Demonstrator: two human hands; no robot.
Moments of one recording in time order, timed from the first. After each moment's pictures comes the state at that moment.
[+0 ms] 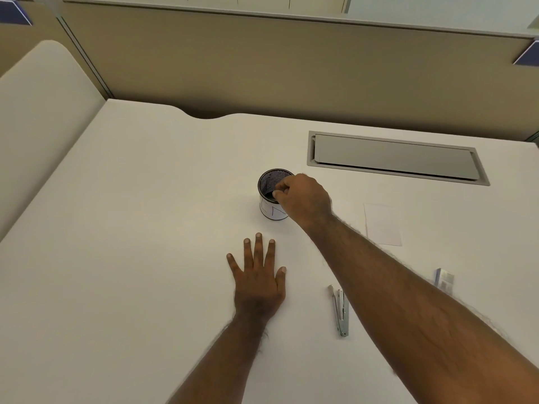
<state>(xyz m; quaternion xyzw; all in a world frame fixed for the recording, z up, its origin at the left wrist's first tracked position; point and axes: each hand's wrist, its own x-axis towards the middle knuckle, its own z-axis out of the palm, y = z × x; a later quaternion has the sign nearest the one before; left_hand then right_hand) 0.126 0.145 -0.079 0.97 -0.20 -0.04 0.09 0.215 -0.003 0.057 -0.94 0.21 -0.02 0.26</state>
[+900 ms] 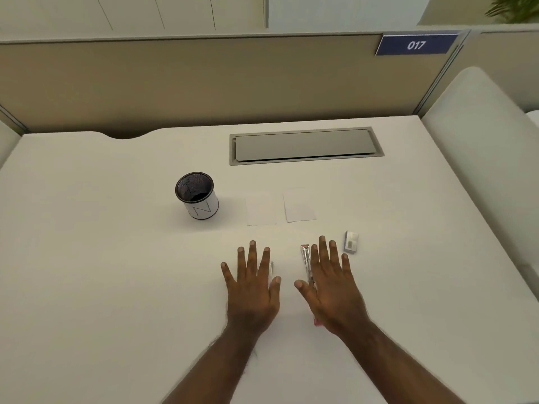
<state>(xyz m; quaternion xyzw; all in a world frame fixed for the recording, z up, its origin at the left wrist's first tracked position) 0.018 0.063 -0.023 0.94 -0.32 -0.03 0.11 -0.081 -0.092 0.011 -0.97 0.21 0.05 0.11</state>
